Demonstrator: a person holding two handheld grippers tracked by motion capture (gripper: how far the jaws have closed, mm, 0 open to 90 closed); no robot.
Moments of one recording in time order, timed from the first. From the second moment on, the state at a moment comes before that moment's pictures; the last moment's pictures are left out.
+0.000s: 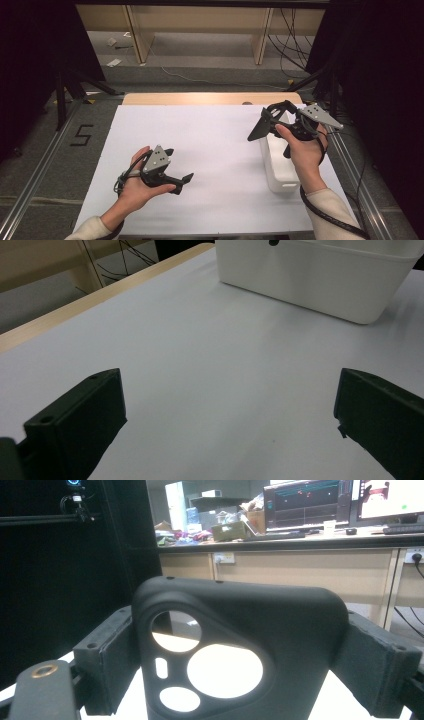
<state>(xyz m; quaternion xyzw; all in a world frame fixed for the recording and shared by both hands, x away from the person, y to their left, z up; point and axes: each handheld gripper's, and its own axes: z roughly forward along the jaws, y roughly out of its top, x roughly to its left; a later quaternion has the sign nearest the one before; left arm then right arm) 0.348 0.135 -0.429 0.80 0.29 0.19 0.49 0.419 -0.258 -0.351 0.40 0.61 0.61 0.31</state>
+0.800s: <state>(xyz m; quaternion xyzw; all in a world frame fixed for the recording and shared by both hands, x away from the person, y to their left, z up) 0.348 0.135 -0.429 0.80 0.29 0.19 0.49 0.419 -0.265 -0.347 0.41 0.60 0.61 0.31</state>
